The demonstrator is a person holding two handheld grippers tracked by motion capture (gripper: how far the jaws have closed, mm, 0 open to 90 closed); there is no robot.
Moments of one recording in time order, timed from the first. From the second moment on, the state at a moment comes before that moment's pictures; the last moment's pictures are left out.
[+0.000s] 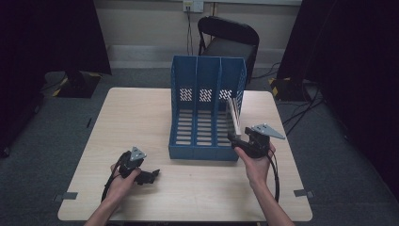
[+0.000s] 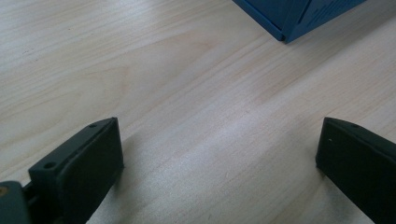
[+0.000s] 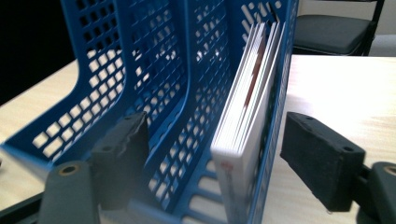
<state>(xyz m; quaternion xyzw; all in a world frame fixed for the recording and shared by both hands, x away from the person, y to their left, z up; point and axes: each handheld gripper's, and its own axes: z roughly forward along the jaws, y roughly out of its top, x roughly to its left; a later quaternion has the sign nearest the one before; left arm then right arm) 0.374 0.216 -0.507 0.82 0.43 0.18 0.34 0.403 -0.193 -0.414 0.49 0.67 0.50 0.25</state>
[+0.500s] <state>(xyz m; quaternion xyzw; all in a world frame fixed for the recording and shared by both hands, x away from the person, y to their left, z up) 0.373 0.216 -0.507 0.82 0.43 0.18 0.34 0.364 -0.224 -0.431 0.45 0.72 0.49 0.20</state>
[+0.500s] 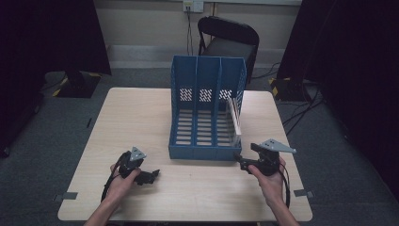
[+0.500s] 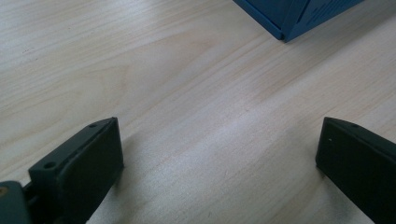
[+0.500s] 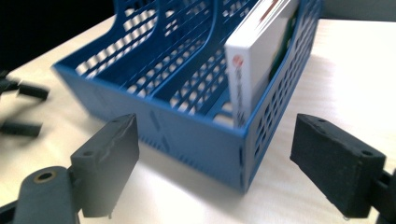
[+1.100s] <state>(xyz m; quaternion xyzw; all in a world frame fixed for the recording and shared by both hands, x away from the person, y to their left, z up) 0.372 0.217 -0.507 0.81 0.43 0.18 0.34 0.355 -0.230 -0.478 0.43 0.79 0.40 0.15</state>
